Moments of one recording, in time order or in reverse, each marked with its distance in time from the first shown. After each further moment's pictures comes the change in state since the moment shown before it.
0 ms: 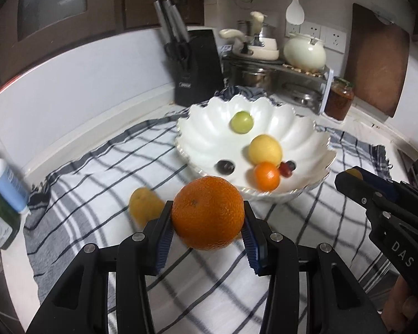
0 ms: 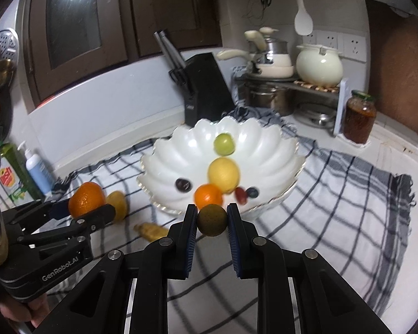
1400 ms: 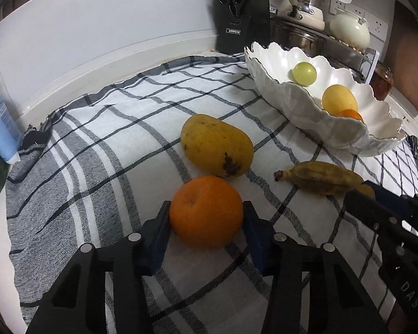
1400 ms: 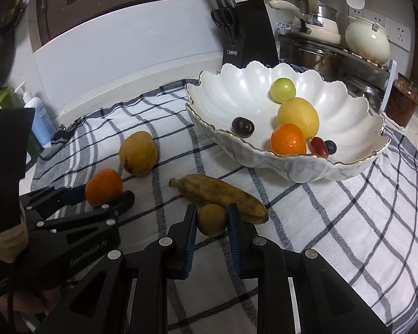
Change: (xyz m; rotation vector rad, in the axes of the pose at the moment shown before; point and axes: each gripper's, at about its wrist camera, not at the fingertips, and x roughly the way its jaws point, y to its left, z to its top) left arm 0.072 0.085 -0.068 -0.106 0.141 0.047; right arm 0.076 0.081 -0.054 -0.098 0.188 0.048
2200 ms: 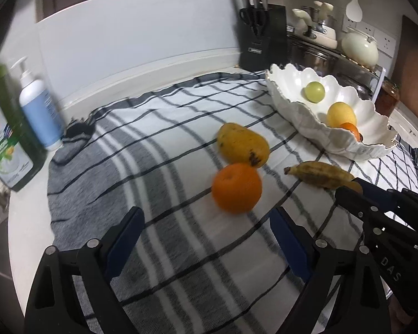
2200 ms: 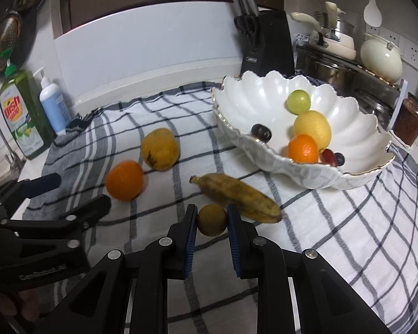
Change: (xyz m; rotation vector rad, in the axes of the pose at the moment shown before) left arm -0.054 0.012 -0.017 -0.053 -0.056 0.082; right arm -0.014 0.015 -0.002 -0.081 -0.020 0.027
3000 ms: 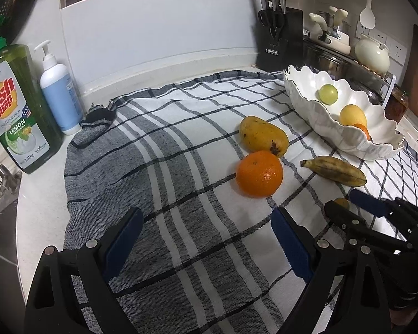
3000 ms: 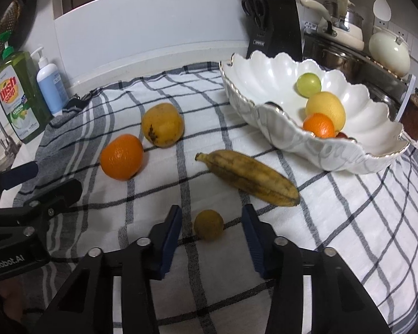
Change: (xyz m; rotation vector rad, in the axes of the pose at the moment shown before) left arm -0.012 0.020 -0.017 -0.065 0.006 0.049; right arm 0.022 0.010 -0.015 -0.030 0.077 0.002
